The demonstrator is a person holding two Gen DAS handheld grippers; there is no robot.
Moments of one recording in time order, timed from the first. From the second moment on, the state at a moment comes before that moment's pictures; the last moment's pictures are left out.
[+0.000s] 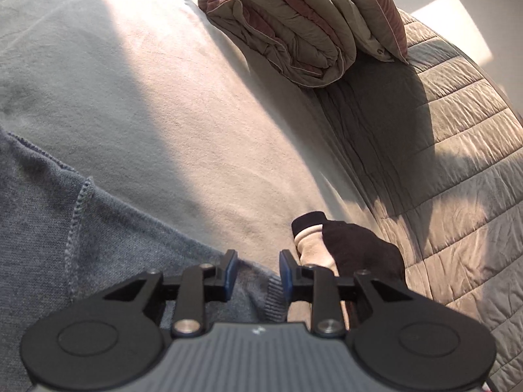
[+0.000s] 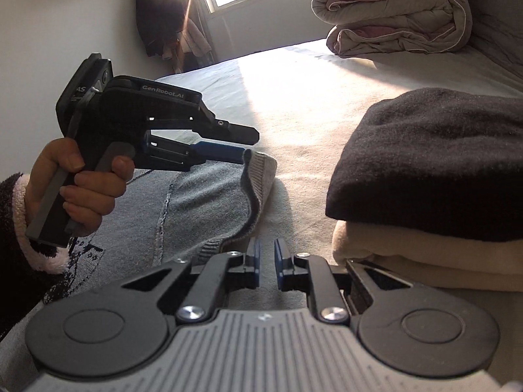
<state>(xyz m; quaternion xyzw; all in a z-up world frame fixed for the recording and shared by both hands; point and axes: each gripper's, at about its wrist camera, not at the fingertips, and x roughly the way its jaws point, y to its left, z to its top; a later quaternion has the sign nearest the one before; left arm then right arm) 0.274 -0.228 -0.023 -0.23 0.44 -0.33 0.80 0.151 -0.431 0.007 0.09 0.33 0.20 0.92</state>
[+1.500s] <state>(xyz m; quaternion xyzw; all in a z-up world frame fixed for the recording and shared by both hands) 0.170 -0.262 -0.041 0.01 0.38 -0.50 0.78 0.159 -0.444 0.020 0.18 0.27 0.19 0.93</state>
